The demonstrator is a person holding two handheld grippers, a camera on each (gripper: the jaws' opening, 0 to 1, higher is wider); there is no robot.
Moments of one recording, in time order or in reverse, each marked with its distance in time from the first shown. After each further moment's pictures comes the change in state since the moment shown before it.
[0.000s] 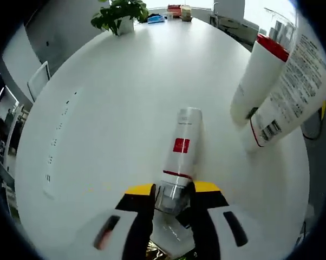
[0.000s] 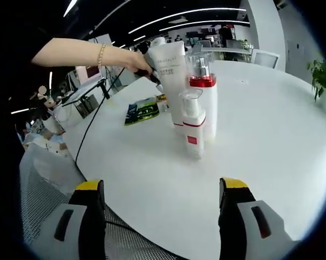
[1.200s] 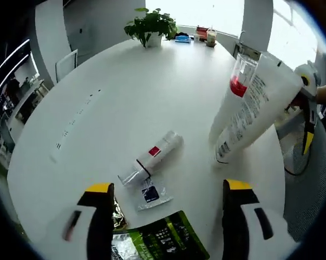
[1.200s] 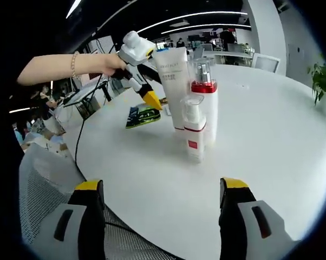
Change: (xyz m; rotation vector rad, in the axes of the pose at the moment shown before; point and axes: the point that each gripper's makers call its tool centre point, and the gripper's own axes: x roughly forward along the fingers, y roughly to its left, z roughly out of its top) left arm -0.052 -0.030 0.001 -0.256 -0.127 0.073; right arm -0.003 0.003 0.007 -0.015 -0.022 0.005
